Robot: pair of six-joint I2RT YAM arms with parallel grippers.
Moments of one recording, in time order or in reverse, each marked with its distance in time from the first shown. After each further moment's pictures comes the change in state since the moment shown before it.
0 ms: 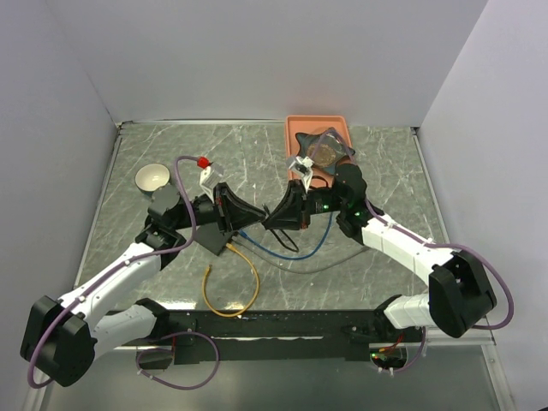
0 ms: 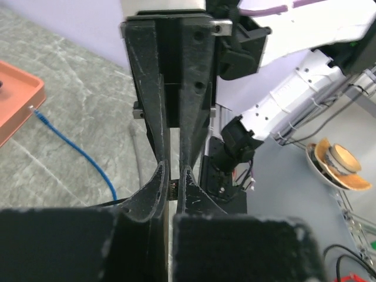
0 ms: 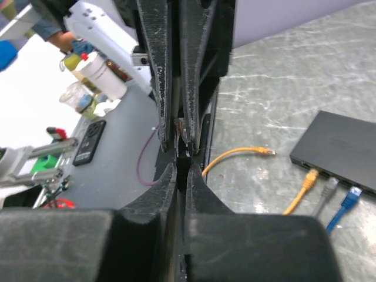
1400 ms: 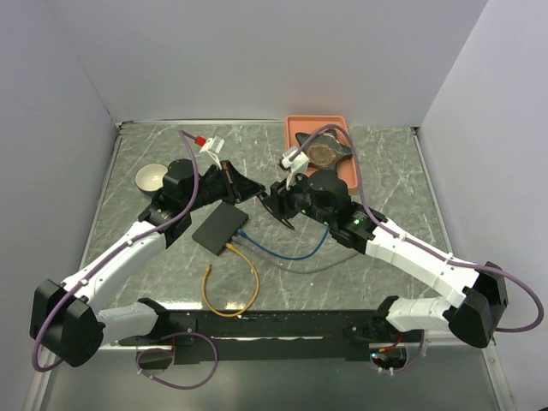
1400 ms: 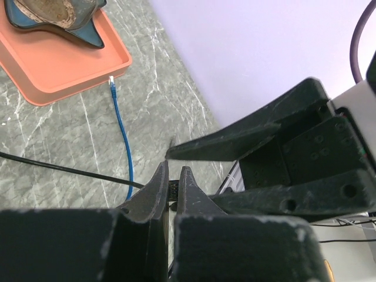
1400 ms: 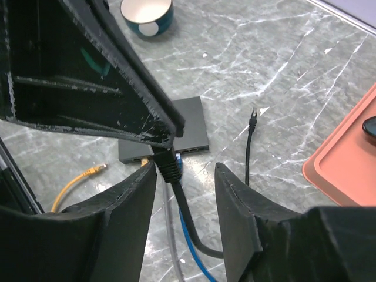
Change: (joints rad) left arm -0.006 0.127 0.252 -0.426 -0.427 -0.193; right arm 0.275 -0.108 0.205 -0.608 1.161 -0.387
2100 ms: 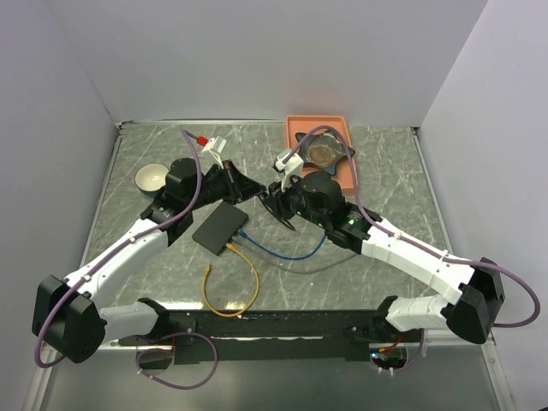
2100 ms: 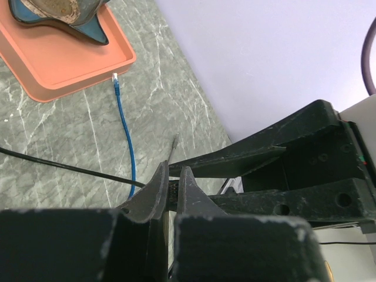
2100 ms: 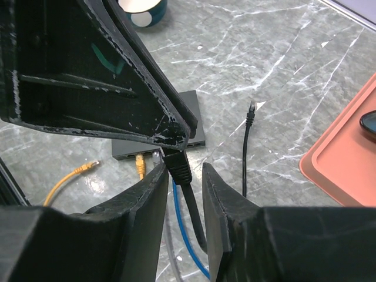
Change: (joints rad) left arm 0.000 0.023 0.008 -0.005 -0.004 -0.001; right arm 0.034 0.031 0.014 -0.019 0.057 -0.017
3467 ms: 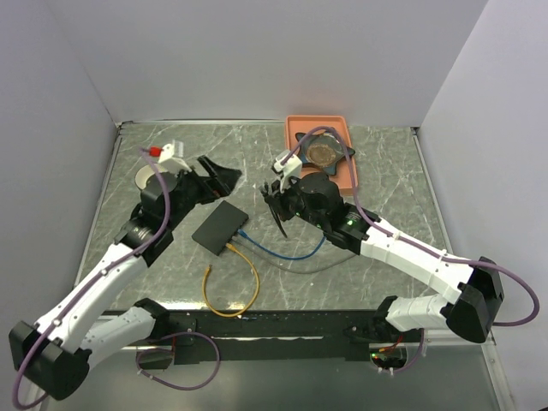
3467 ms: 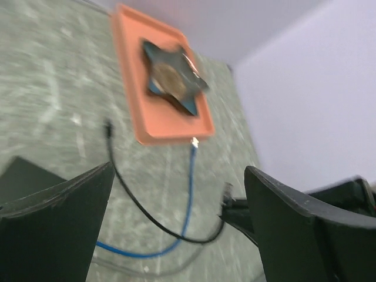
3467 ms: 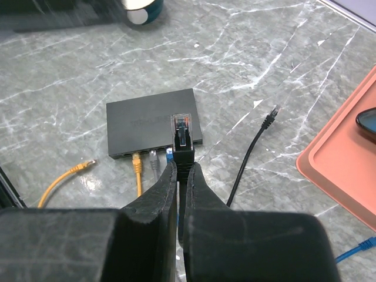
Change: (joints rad) left arm 0.006 -0.220 -0.037 -0.167 -0.465 0.005; right arm 0.010 0.004 0.000 -0.007 0.027 -0.009
